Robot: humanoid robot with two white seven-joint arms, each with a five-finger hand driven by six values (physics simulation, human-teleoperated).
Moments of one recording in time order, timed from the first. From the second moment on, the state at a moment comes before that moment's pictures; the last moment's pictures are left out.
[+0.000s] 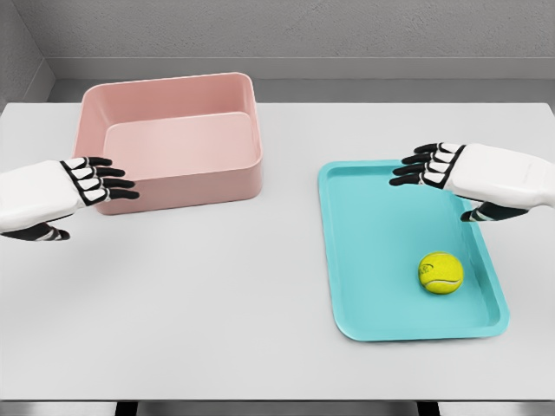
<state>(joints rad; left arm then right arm) -0.21 1.23 -0.35 -1.80 -0.38 -0.61 -0.21 -0.60 -1.20 0.73 -1.74 0.22 -0.61 0.25</state>
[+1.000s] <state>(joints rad) -0.19 1.21 -0.35 -1.79 -0.40 -0.61 -0.21 -0.55 -1.29 0.87 -1.75 0.29 -0.61 0.25</state>
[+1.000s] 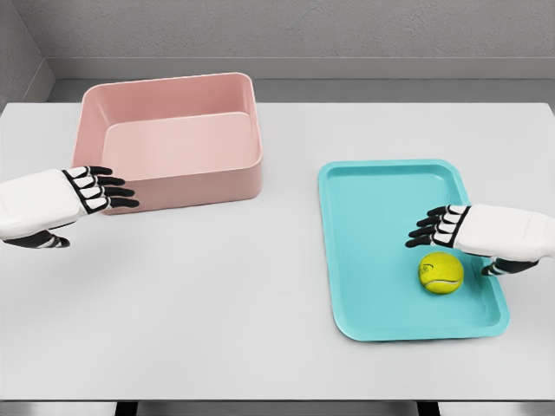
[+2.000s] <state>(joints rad) -0.19 1.21 -0.35 -1.79 -0.40 -0.61 -0.21 -0.51 -1.21 0.87 -1.74 0.37 -0.61 0.26</state>
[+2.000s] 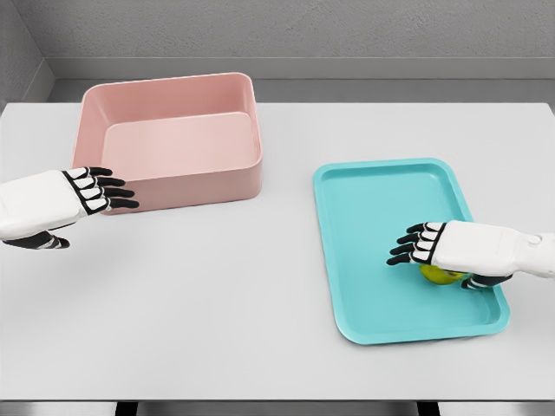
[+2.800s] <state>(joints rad) -0.19 1.22 -0.35 -1.79 -0.40 -0.61 -0.21 -0.51 -1.17 0.87 -1.66 0.38 -0.61 0.25</state>
